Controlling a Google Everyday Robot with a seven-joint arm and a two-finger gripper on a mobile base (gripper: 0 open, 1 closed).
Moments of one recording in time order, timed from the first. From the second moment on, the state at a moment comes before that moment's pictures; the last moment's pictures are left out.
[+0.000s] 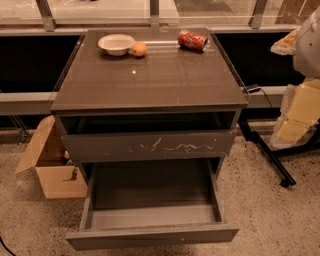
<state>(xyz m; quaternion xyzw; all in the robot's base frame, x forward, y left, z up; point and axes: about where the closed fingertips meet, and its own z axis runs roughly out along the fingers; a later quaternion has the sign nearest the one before) 0.437 -0.208 1.003 -0.60 0.77 -0.07 0.20</state>
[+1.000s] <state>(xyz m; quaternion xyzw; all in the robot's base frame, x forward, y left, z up) 0.433 -0.181 0.932 -0.65 0.74 -0.02 0.18</state>
